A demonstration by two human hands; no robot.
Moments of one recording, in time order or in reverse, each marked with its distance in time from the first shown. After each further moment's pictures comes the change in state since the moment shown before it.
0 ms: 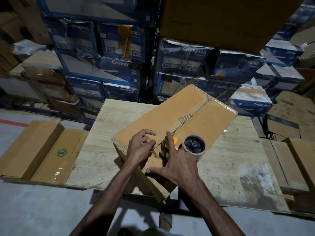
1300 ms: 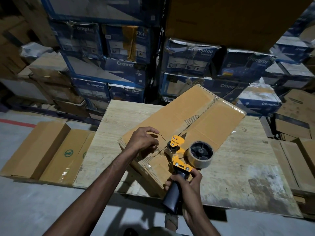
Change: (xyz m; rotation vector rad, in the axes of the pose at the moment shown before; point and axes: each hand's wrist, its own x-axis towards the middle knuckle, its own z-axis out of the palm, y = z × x) left_hand 0.046 0.016 -0.028 0.203 -0.187 -0.134; right_hand -0.061 -0.022 0.017 1.637 -0.048 0.781
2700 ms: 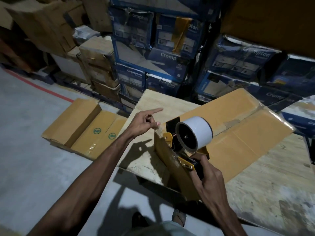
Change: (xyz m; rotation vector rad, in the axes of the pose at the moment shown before) left_hand 0.004 -0.087 -0.116 -0.066 0.108 0.442; right_hand 0.023 0.014 0.019 -1.091 -0.248 -1.065
